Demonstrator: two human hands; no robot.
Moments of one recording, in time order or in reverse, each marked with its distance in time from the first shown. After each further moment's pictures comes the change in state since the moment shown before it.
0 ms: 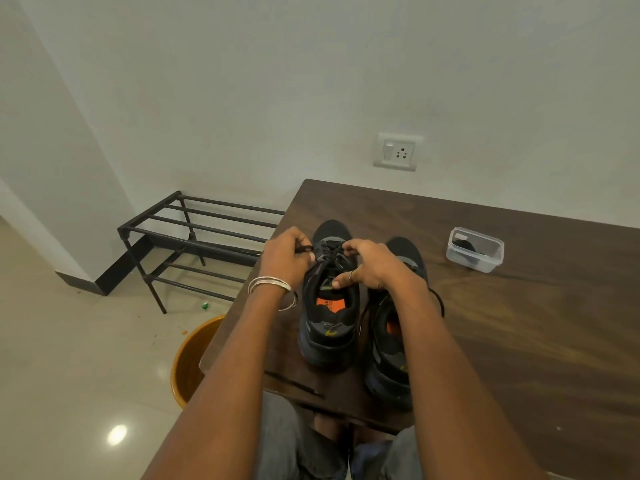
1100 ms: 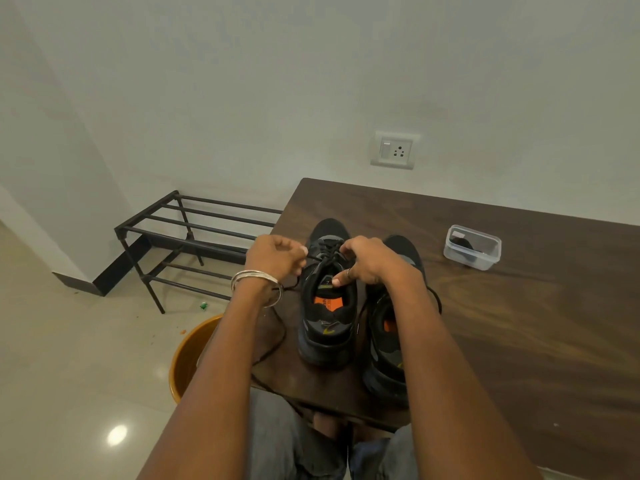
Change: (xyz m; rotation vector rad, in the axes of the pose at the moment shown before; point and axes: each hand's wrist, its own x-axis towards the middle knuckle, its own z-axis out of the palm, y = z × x) left_hand -0.003 -0.002 -0.014 -0.383 -0.088 -0.322; right_hand -0.010 -0.013 -0.009 -0.174 -0.037 -0.002
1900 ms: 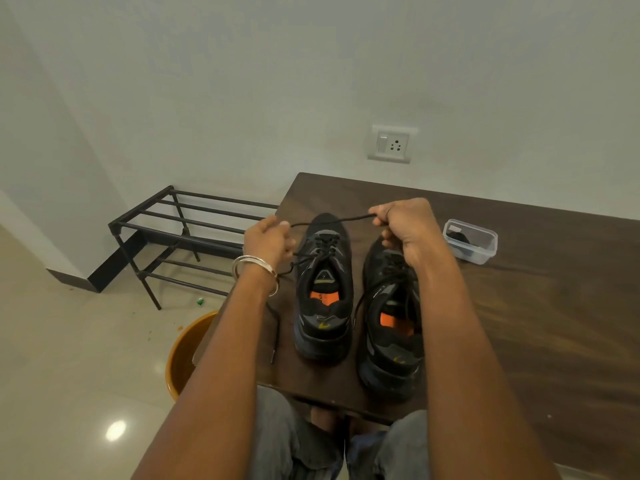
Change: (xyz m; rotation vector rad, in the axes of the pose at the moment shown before) left_hand 0.011 0.008 0.010 -0.400 0.144 -0.154; right_hand -0.015 0.013 -0.035 0.940 0.484 0.187
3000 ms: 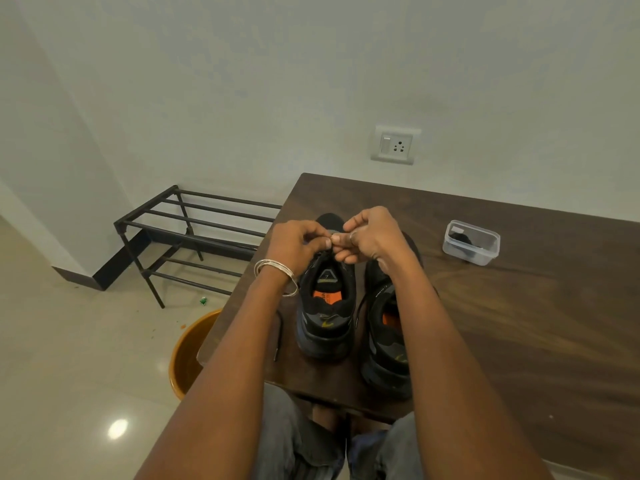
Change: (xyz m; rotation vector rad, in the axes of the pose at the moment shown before) left_hand -0.011 -0.004 0.007 0.755 -0.280 0.639; right_hand -0.010 0.009 0.033 -0.198 -0.260 -0.055
